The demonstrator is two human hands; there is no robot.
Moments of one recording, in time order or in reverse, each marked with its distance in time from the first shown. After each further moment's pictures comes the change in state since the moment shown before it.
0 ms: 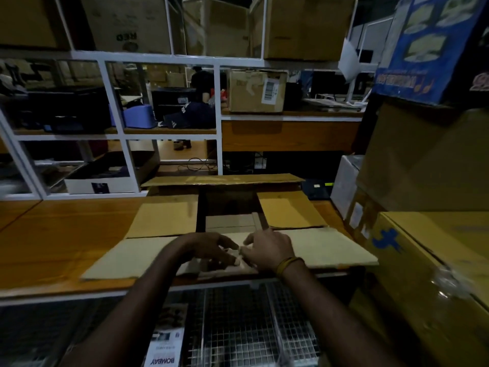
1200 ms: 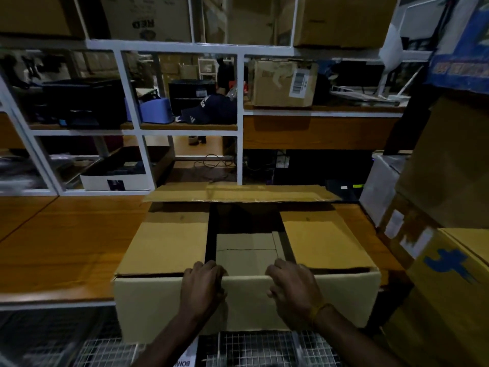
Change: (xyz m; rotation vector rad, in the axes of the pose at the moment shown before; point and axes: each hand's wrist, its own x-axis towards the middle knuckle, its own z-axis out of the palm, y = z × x) left_hand 0.045 -0.129 0.075 0.427 0.819 0.059; right_hand 0.013 0.023 0.094 -0.039 0.076 -0.246
